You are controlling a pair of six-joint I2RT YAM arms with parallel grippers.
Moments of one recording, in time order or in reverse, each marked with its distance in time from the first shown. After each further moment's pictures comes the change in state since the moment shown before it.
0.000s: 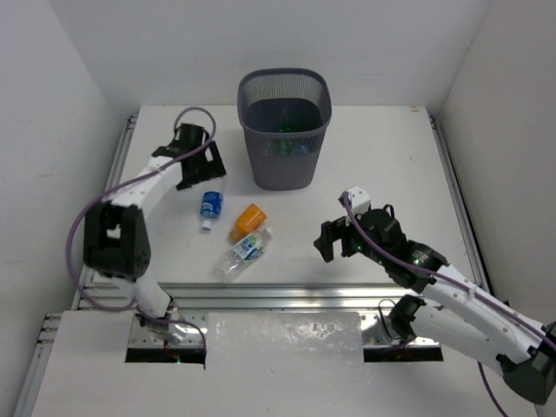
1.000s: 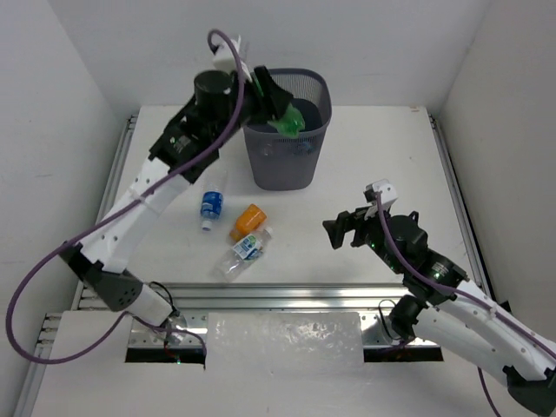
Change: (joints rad) left arm -0.469 -0.125 0.486 0.172 0.058 -0.011; right arm 0.020 -0.158 0.002 0.113 0.154 -0.026
